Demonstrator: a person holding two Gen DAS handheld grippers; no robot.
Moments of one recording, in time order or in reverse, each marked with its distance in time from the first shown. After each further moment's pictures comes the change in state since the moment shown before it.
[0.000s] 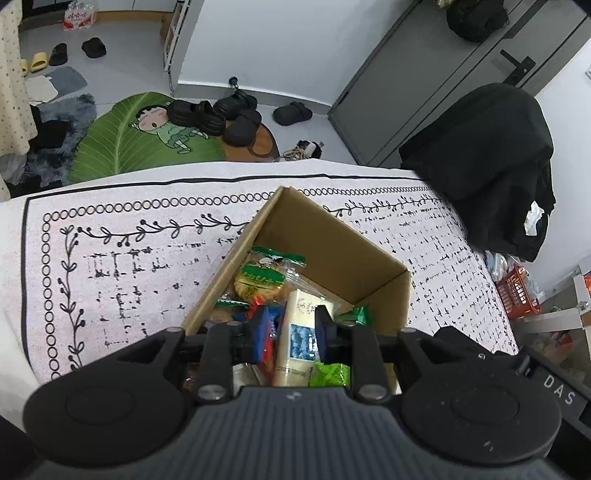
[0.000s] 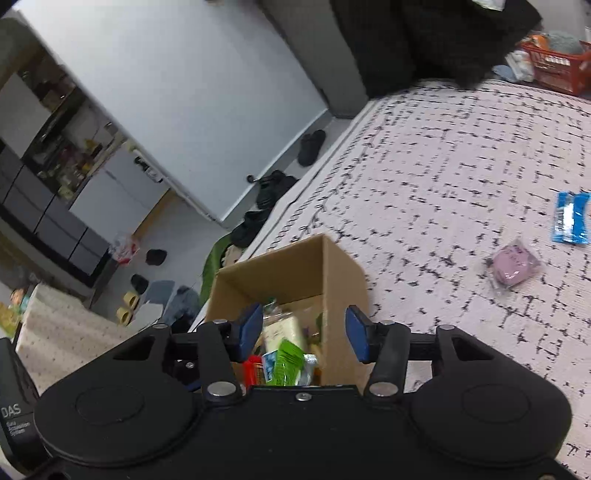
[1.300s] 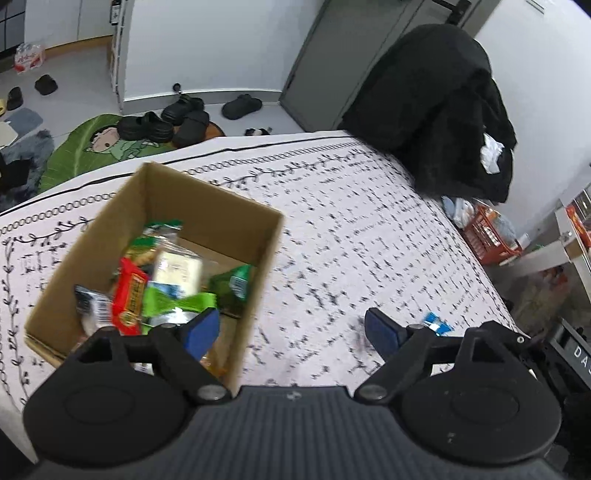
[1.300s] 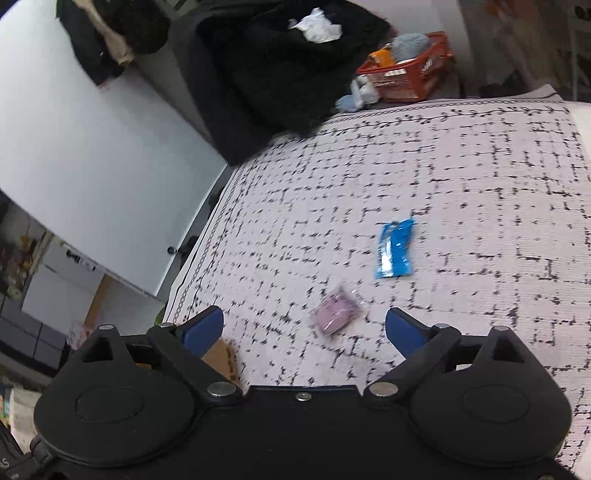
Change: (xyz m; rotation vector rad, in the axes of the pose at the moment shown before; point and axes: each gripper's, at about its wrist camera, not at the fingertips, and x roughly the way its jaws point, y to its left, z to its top) left arm 0.006 -0.121 -0.052 0.187 0.015 -0.005; right arm -0.080 -0.133 0.028 0.260 -0.136 -0.176
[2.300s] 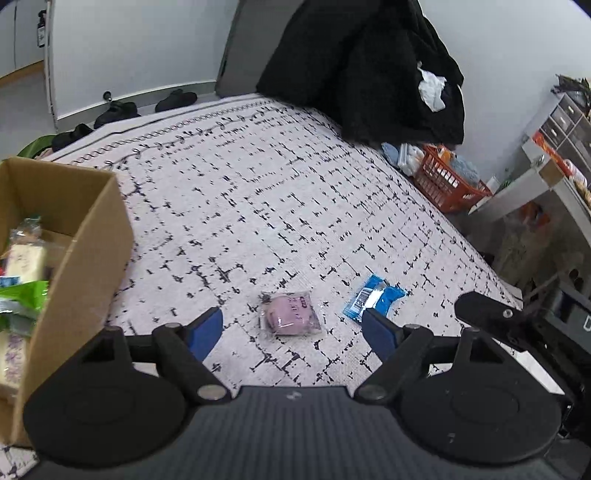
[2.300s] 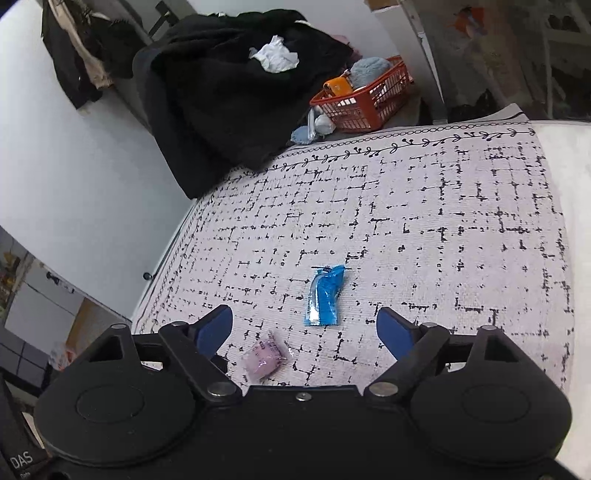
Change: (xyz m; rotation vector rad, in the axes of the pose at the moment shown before) left arm 0.074 -0.096 -0.041 0.166 0.030 -0.078; right arm 0.006 -0.060 0.026 -0.009 -0.075 -0.050
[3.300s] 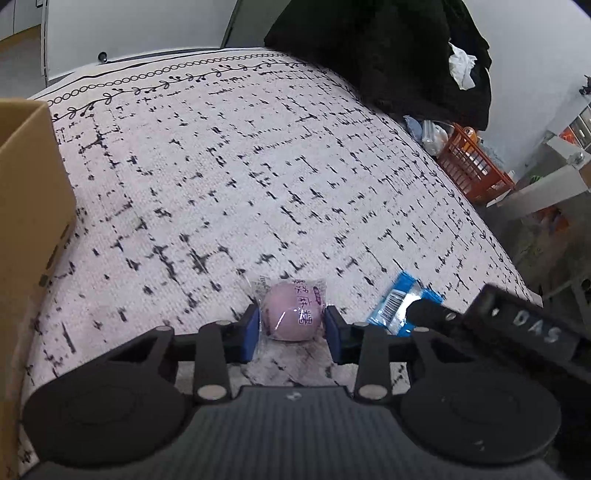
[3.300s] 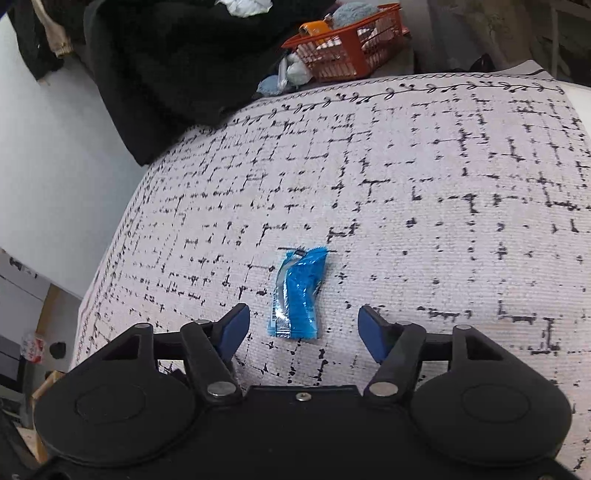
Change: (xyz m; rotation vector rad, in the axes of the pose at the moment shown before) left arm 0.079 0.016 0.002 -0.070 0.076 -0.024; right arm 0.096 -0.002 -0.004 0.002 0.100 -0.111
